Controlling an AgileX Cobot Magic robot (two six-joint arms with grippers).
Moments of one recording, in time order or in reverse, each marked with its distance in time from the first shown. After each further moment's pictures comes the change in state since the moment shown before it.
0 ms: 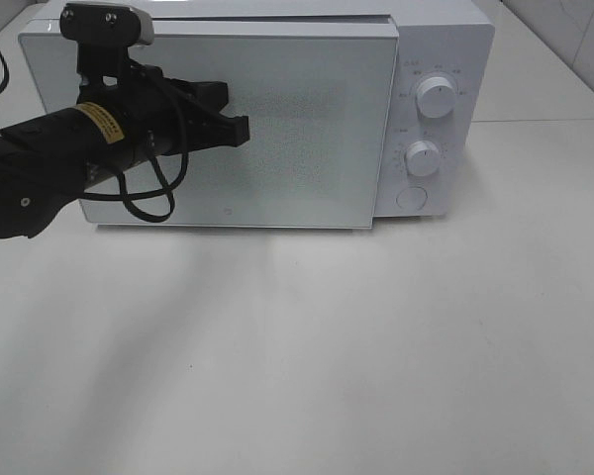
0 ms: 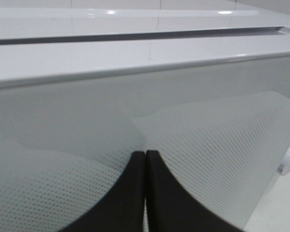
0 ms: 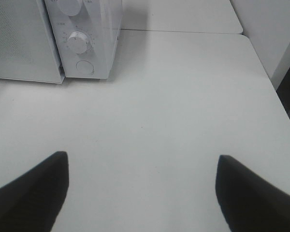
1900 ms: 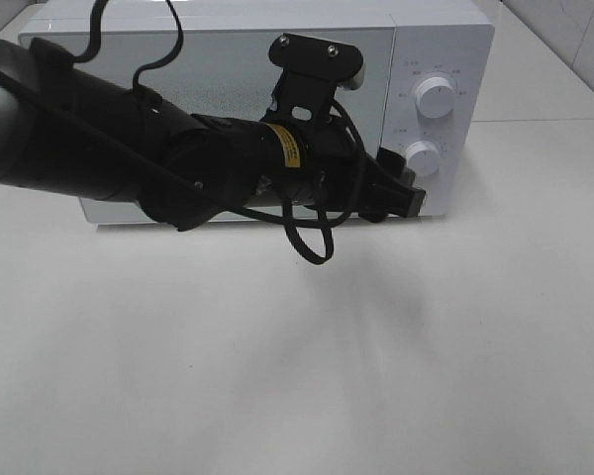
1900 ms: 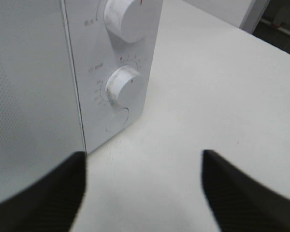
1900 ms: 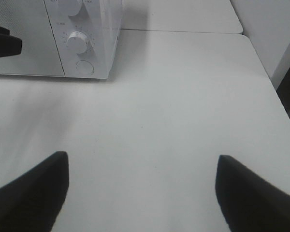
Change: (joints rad) left arm -0.335 0.082 -0.289 -0.069 0.520 0.021; right arm 0.000 0.000 0.000 0.000 0.000 0.000
